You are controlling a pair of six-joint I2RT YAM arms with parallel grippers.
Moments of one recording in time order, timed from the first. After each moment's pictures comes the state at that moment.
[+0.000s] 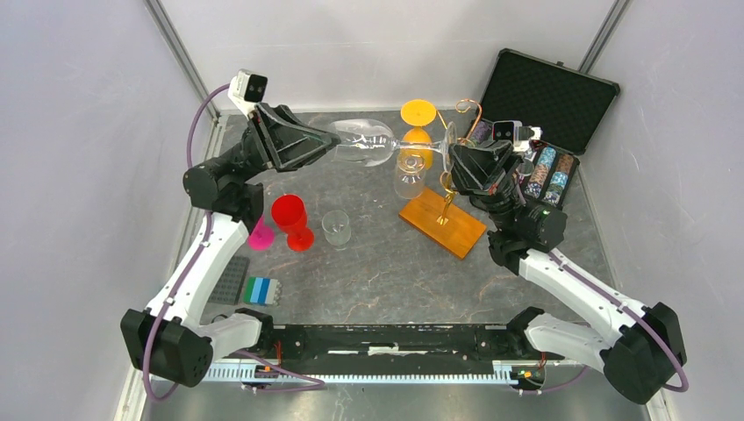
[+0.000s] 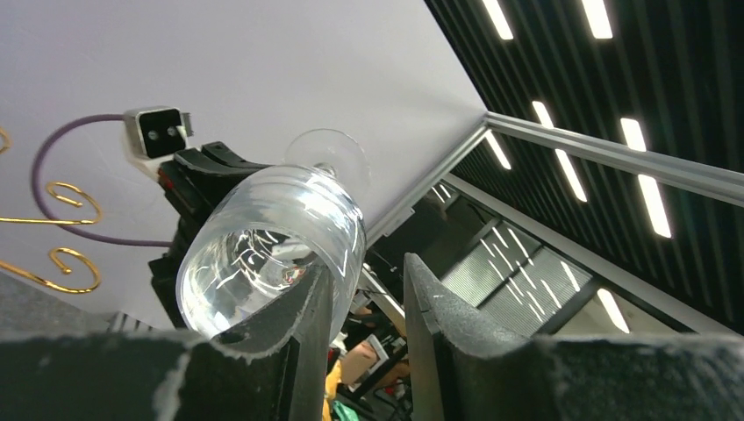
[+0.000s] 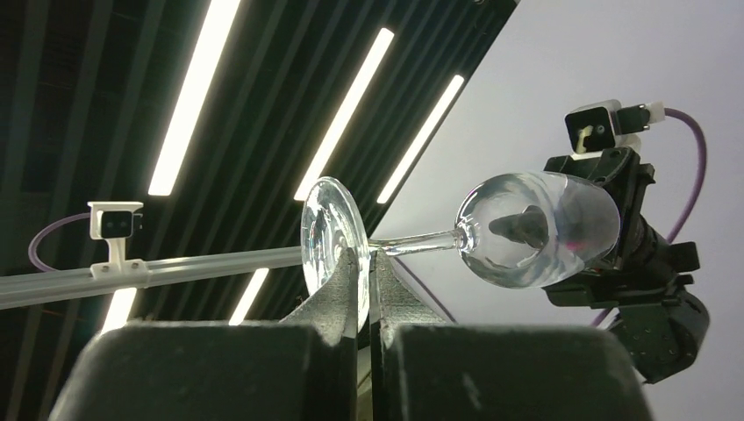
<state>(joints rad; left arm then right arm) -0.28 1.14 1.08 1.04 0.87 -1.83 0.61 1.05 0.74 1.26 -0.20 1.78</state>
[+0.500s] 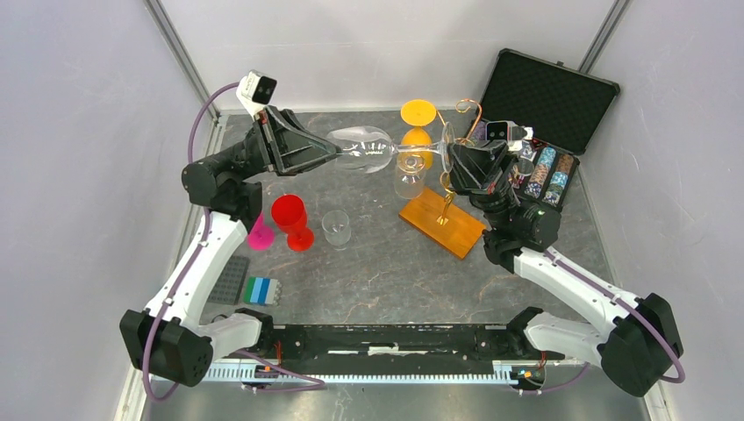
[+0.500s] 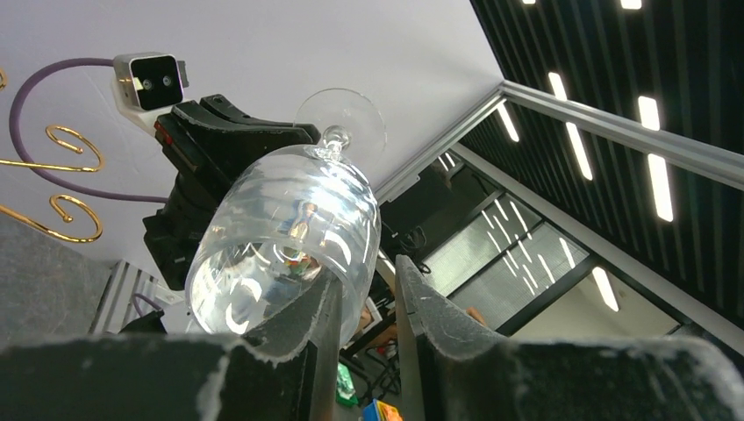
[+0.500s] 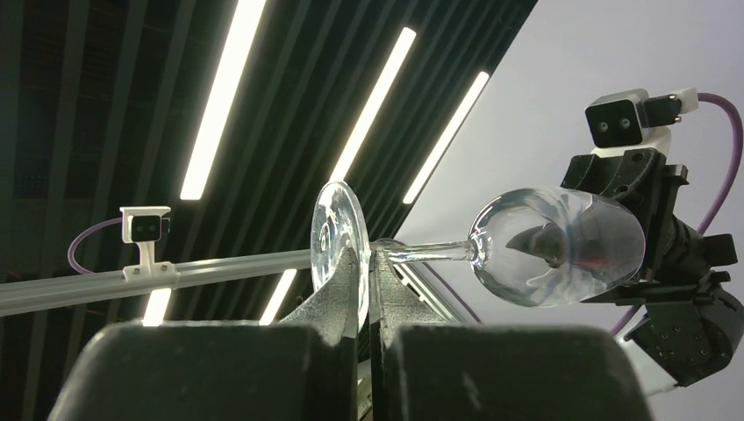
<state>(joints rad) -0.28 1.15 1.10 1.03 0.98 -1.88 0.63 1.10 0.74 1.35 -0.18 1.84</state>
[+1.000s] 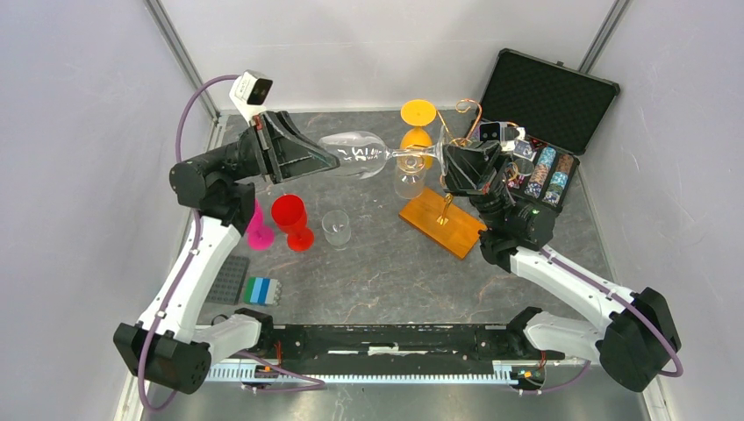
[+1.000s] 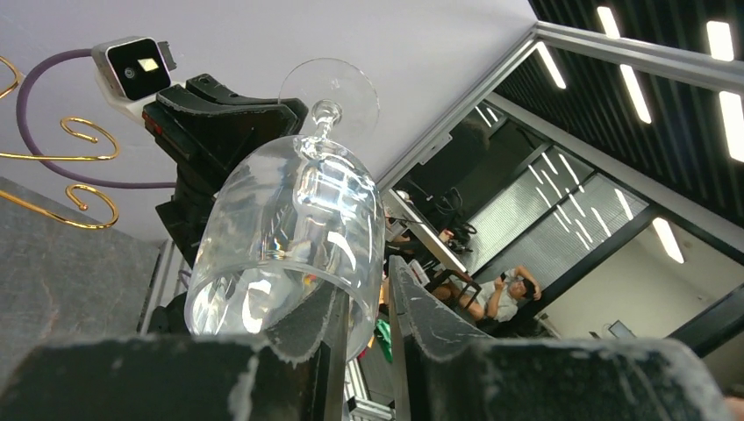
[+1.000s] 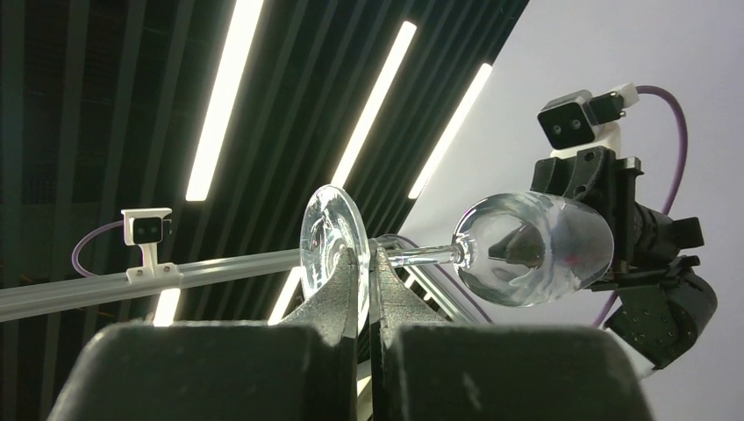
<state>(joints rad) -0.28 1.12 1.15 0.95 1.08 -1.76 0.65 1.13 0.74 1.37 -0.18 1.85</state>
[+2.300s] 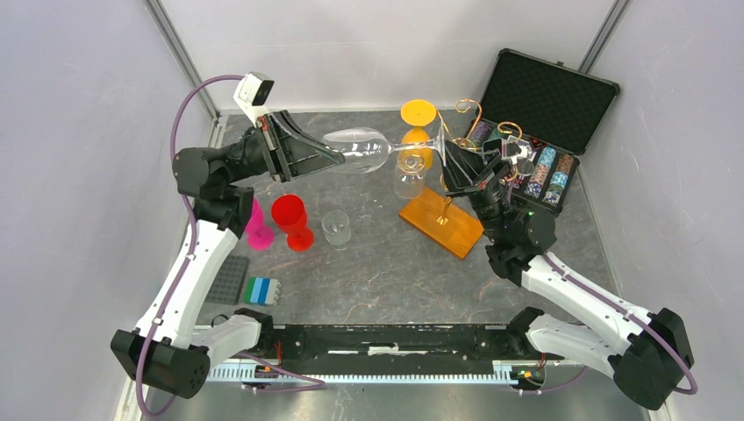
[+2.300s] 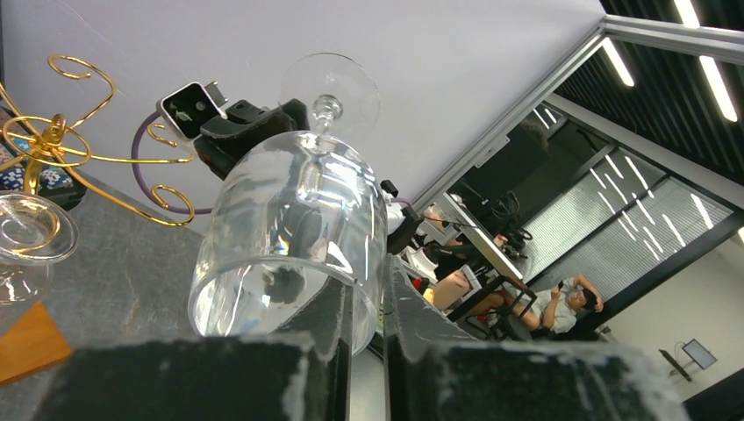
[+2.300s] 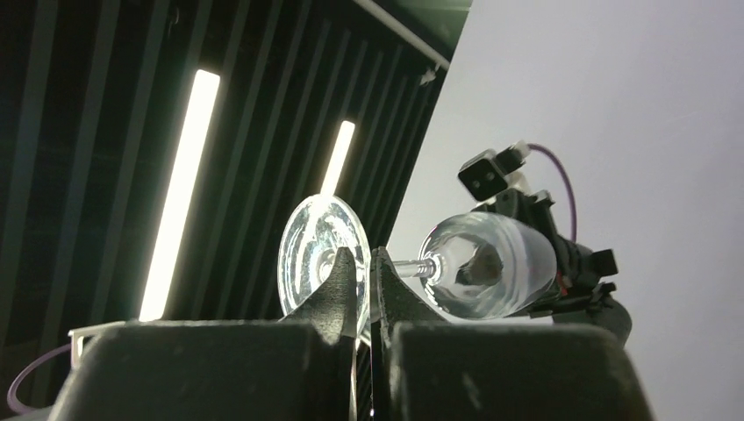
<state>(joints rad) -0.28 1.09 1.17 0.68 1.08 -1.45 0.69 1.00 0.67 1.09 0.01 1.83</state>
